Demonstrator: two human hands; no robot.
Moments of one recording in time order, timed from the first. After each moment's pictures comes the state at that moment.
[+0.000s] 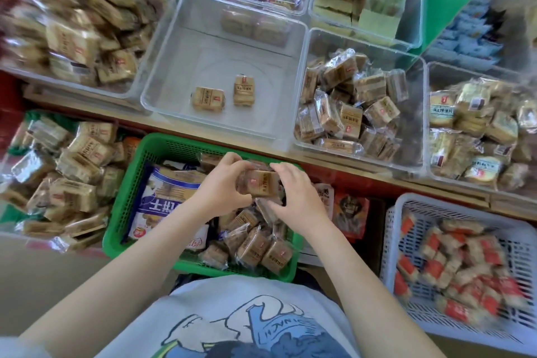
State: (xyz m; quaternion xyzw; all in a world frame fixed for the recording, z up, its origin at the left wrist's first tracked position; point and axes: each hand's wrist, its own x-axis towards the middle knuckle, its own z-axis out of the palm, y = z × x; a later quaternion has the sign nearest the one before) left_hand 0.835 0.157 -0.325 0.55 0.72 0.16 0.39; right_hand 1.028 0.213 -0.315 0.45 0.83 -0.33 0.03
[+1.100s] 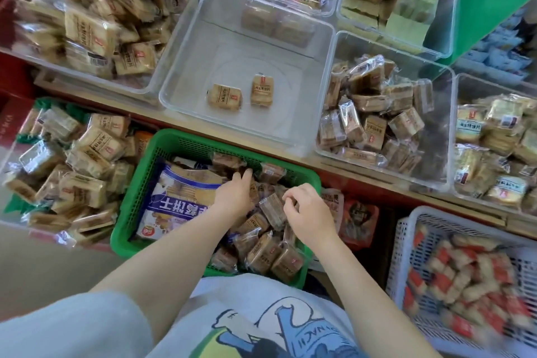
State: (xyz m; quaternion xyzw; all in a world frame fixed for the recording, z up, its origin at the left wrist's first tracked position) left_hand 0.837 0.163 -0.418 0.50 0.78 -0.08 0.37; right_hand 1.015 0.200 -0.333 0.51 0.77 -0.37 0.00
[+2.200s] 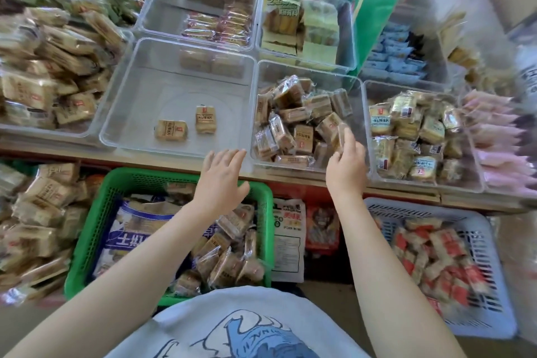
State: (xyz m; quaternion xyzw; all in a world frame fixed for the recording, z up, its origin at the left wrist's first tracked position) left_hand 0.886 0.217 -0.300 0.66 0.72 0.09 0.19; right_hand 1.120 0.315 -0.268 0.73 0.63 -0.17 -0.19
